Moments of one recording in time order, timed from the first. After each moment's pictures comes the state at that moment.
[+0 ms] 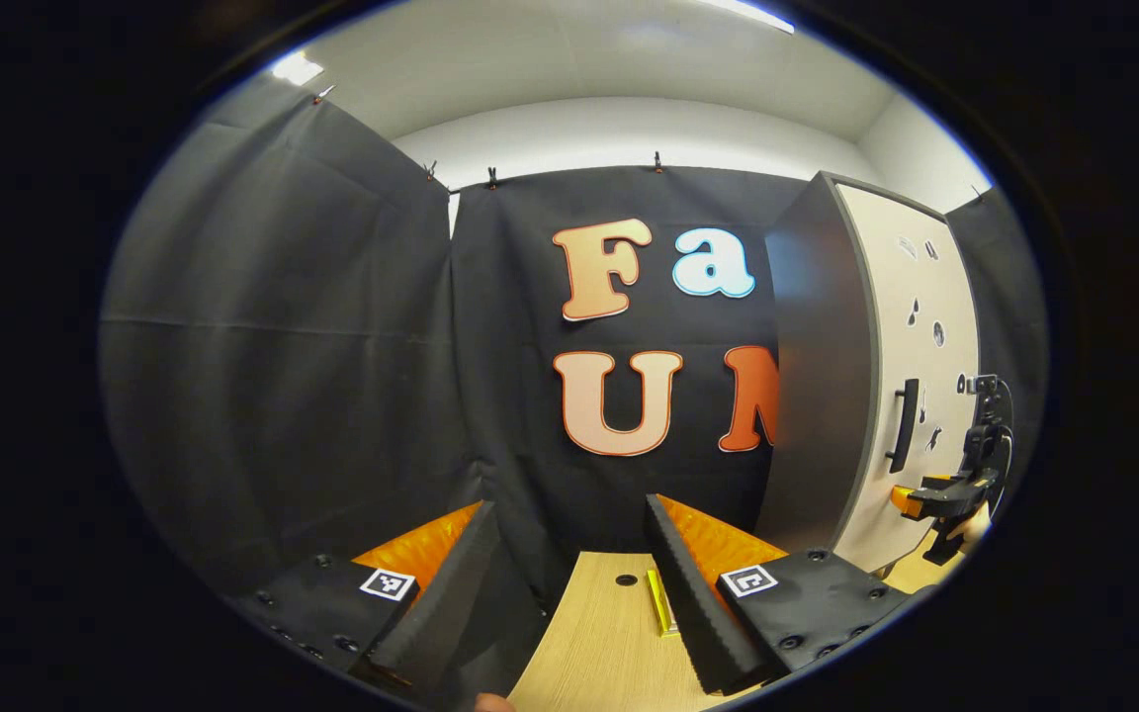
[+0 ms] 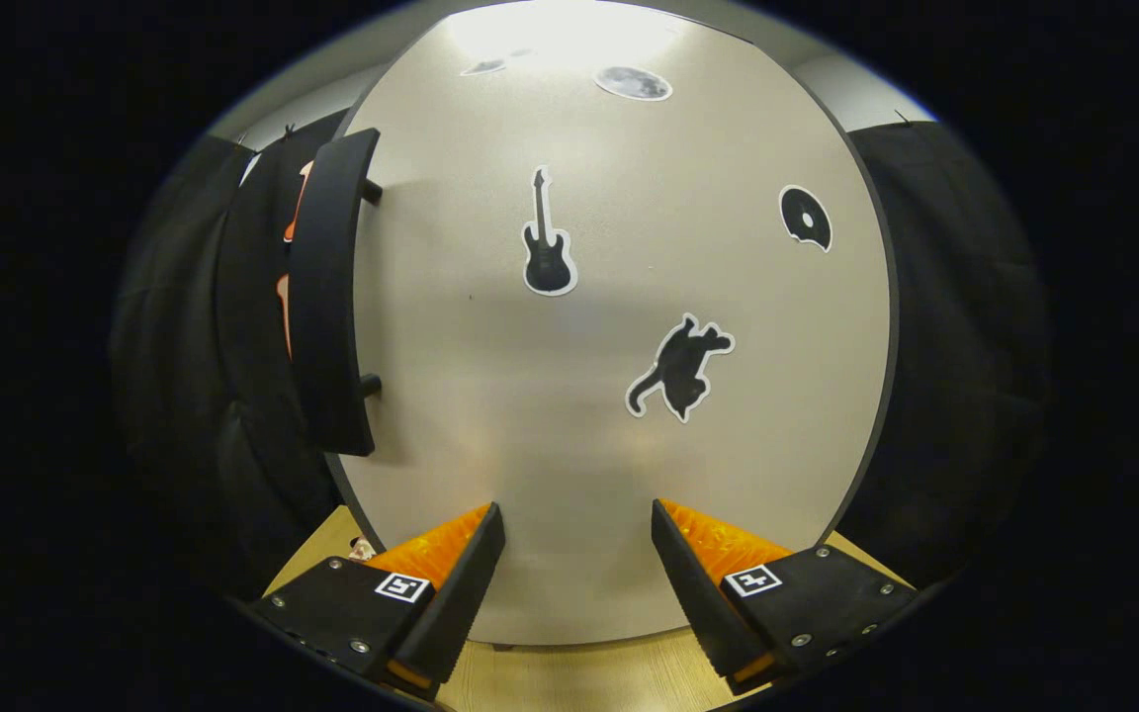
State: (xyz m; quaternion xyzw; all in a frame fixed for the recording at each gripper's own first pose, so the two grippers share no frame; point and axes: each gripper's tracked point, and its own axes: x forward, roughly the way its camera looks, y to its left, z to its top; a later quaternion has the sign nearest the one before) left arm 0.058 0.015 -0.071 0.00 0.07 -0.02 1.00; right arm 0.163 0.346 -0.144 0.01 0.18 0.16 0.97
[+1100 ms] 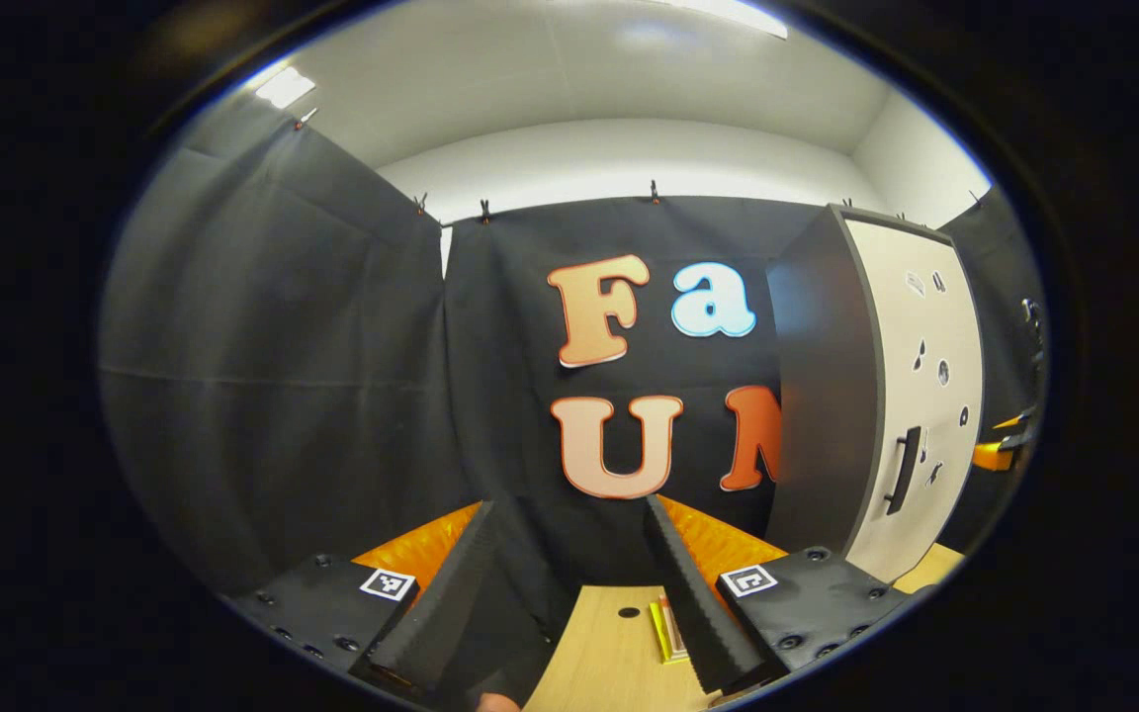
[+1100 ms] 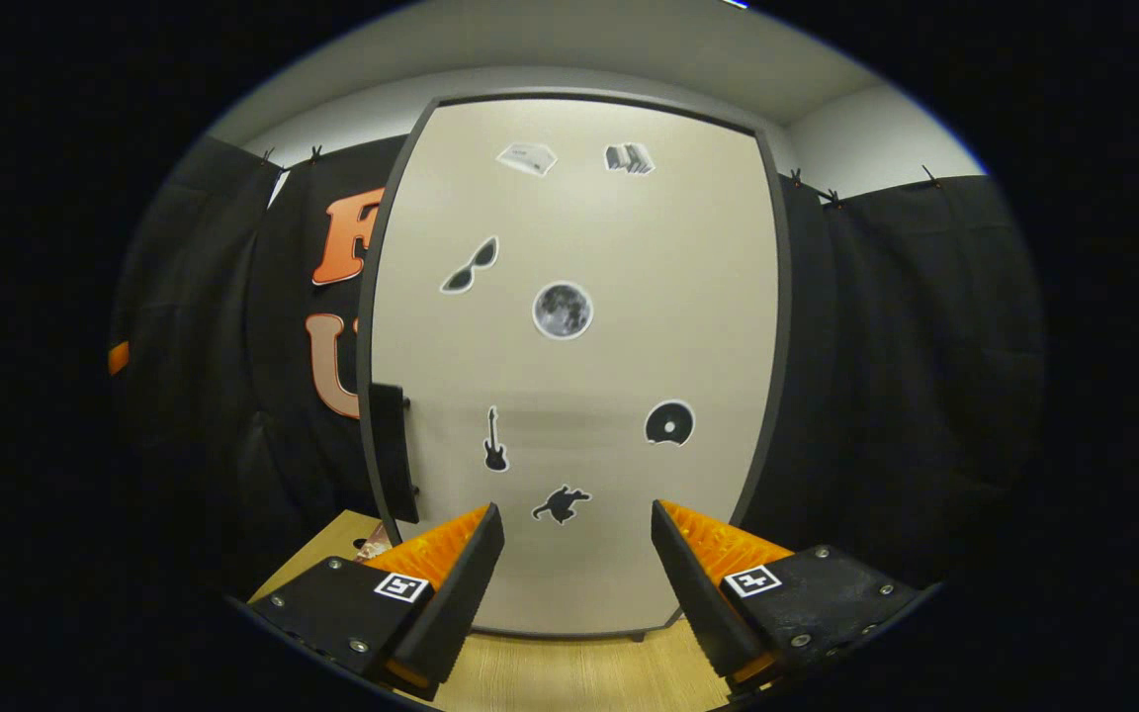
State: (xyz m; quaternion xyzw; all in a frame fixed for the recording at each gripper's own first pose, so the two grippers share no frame) left arm 0.092 0.022 0.019 0.02 0.01 -0.02 1.00; right arm 0.110 0.235 0.050 -0.03 0.13 0.19 0.97
